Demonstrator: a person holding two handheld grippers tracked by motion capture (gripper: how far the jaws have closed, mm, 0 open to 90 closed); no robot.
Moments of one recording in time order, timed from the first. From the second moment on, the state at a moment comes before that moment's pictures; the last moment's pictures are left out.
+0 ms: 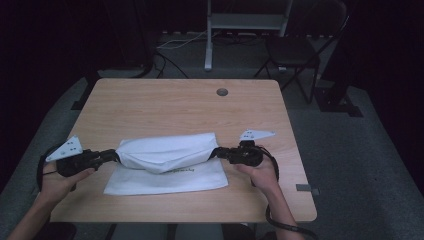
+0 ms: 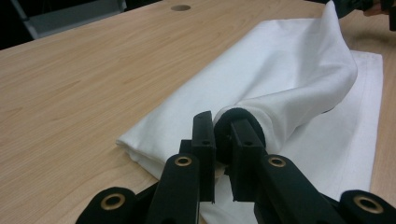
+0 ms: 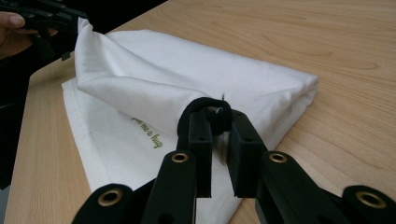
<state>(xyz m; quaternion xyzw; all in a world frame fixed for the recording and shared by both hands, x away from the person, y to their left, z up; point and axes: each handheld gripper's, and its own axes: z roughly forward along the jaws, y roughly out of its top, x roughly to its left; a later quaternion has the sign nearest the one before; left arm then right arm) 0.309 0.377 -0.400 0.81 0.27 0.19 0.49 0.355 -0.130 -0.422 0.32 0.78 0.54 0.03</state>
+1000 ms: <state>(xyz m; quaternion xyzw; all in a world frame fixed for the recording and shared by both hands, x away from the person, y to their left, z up) 0.290 0.378 -0.405 0.83 0.25 0.18 0.47 0.339 -0.132 -0.423 0.30 0.80 0.51 0.03</state>
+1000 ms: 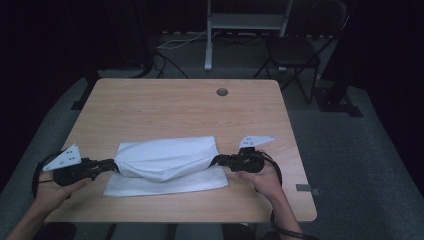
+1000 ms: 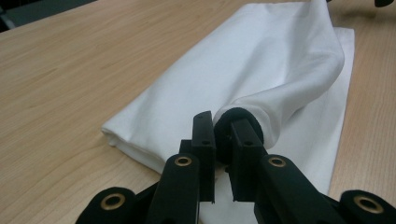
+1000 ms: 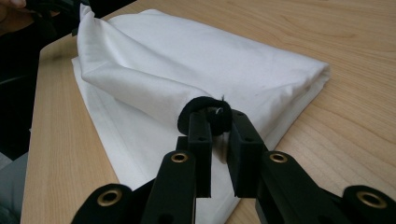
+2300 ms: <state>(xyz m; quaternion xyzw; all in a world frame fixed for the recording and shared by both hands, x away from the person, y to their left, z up) 0.274 0.384 -0.425 0.84 0.26 0.13 0.47 0.328 -0.128 -0.433 0.25 0.86 0.45 -0.01</state>
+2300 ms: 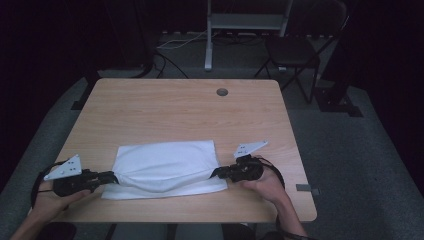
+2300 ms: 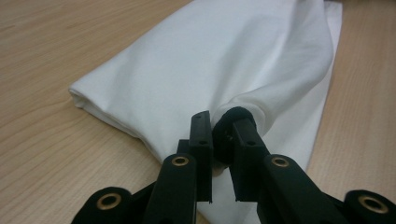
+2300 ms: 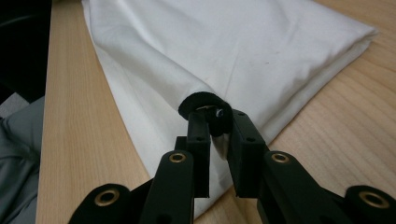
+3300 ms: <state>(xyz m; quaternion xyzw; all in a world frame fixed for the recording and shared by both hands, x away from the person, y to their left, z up) 0.303 0.365 -0.415 0.84 0.27 0.13 0.45 0.340 -0.106 -0.413 0.23 0.86 0.46 -0.01</state>
